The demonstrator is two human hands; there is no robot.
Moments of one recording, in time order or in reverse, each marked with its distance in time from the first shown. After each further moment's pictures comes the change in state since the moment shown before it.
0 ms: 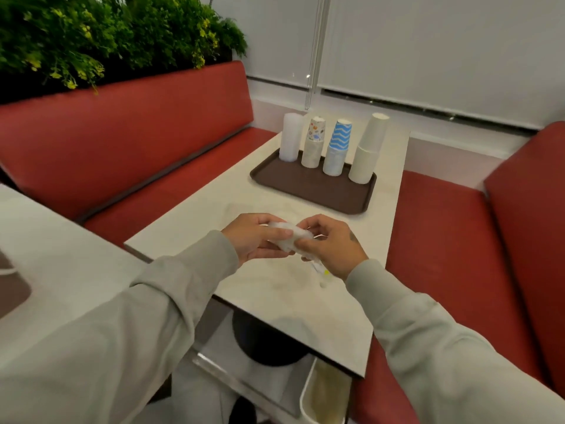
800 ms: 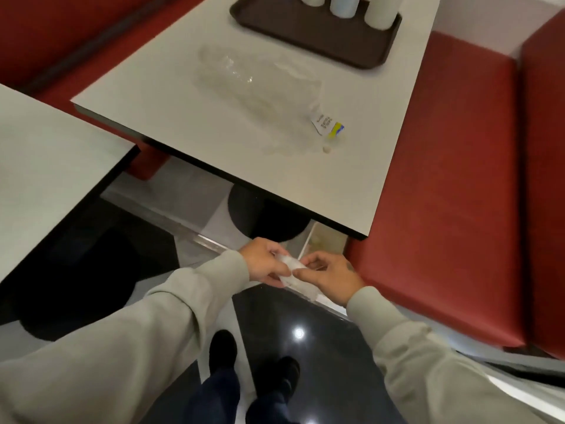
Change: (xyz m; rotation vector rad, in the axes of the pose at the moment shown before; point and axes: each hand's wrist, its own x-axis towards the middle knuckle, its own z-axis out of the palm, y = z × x) left_hand -0.061 -0.263 0.039 0.237 -0.142 -0.496; right_hand -0.187 0.190 0.064 -0.154 -0.155 0.559
